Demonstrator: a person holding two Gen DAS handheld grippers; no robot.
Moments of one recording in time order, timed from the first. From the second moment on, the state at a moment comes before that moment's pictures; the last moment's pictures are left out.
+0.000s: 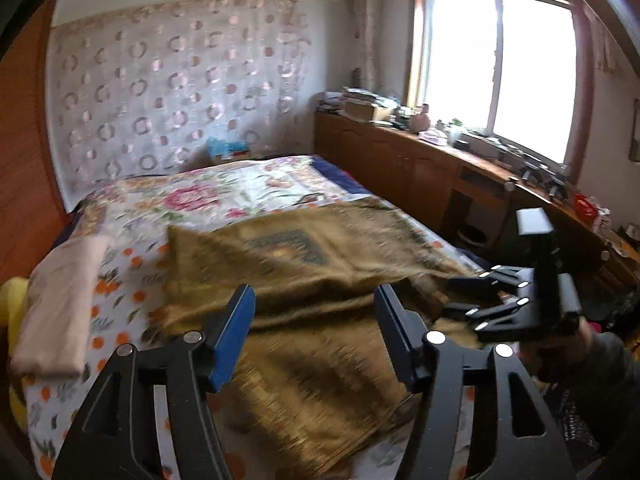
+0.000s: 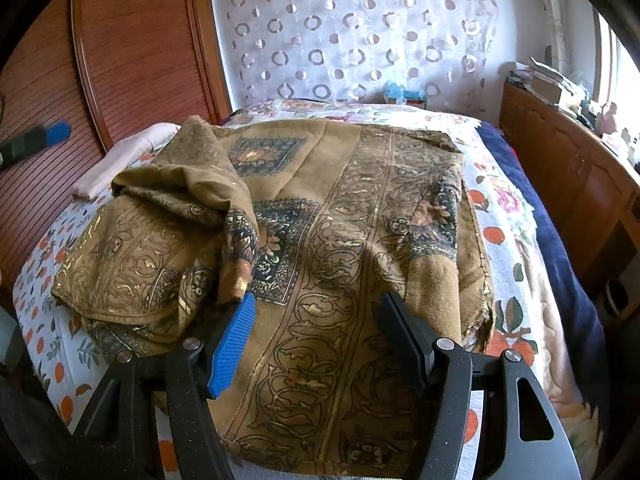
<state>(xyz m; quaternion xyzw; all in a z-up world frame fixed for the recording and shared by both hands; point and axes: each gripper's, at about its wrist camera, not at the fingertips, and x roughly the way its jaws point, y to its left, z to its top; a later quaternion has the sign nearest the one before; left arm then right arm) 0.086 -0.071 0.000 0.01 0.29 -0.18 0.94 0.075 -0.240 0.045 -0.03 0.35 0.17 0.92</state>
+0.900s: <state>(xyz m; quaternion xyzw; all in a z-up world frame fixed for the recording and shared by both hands) 0.072 -0.036 -0.032 0.00 0.30 -0.14 0.94 0.116 -0.175 0.053 -0.08 0.36 0.25 0.90</state>
